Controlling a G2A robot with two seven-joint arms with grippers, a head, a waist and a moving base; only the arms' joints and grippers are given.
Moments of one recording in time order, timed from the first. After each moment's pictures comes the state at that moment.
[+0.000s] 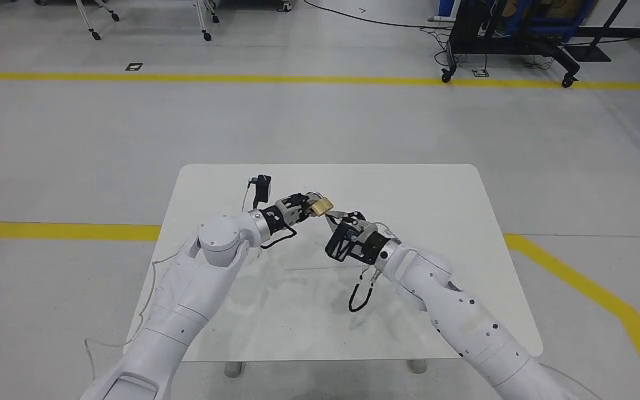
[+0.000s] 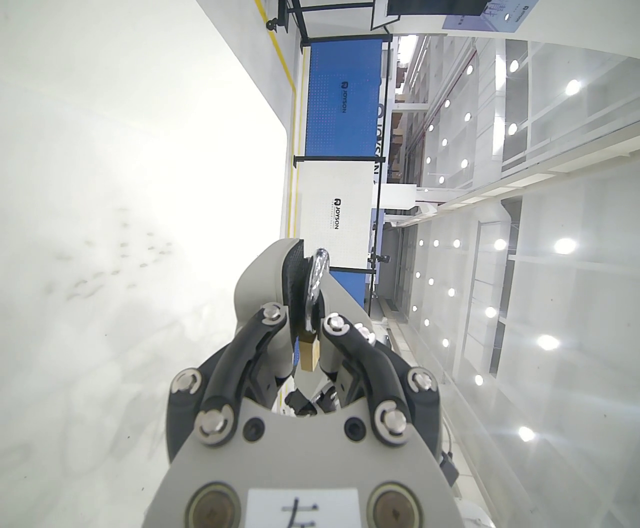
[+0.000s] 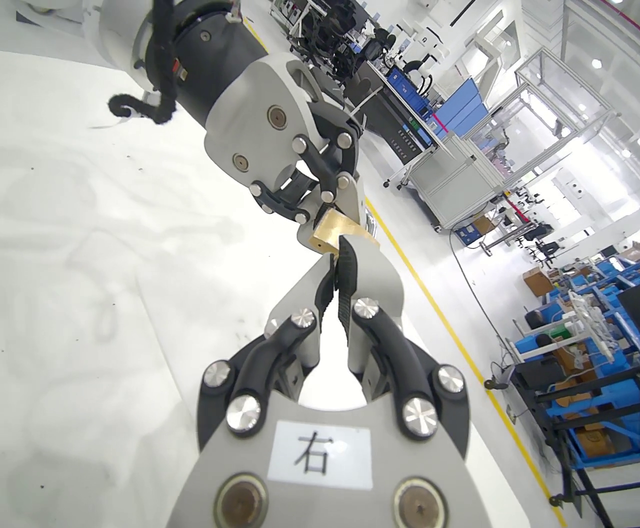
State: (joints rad) left arm 0.97 -1.30 -1.05 -1.18 -0.33 0.06 -0.66; right arm -1.22 -1.17 0.94 -1.52 -1.68 -0.25 -0.12
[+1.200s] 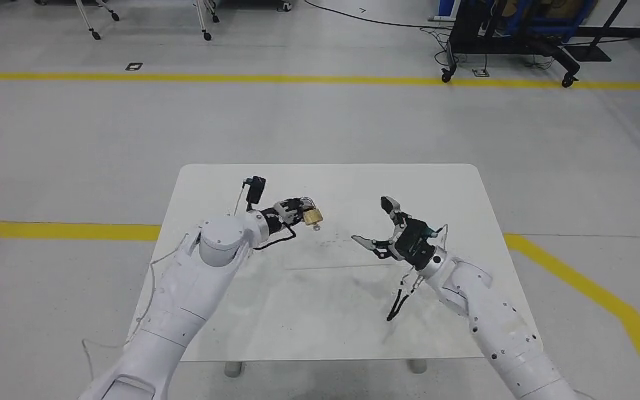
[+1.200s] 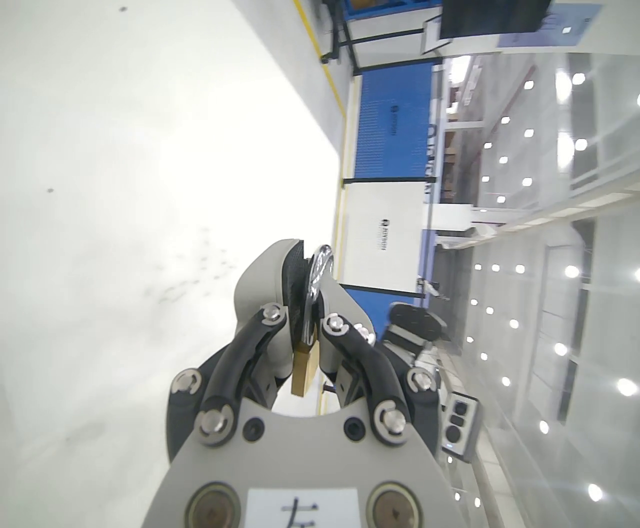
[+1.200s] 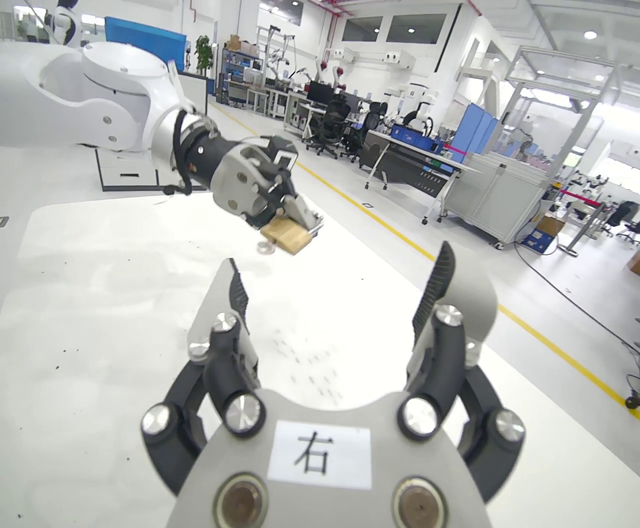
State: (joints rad) left arm 0.96 -1.29 -1.02 -1.22 -0.09 0.26 -0.59; right arm -1.40 -1.11 1.23 -1.48 -1.45 -0.51 -0.50
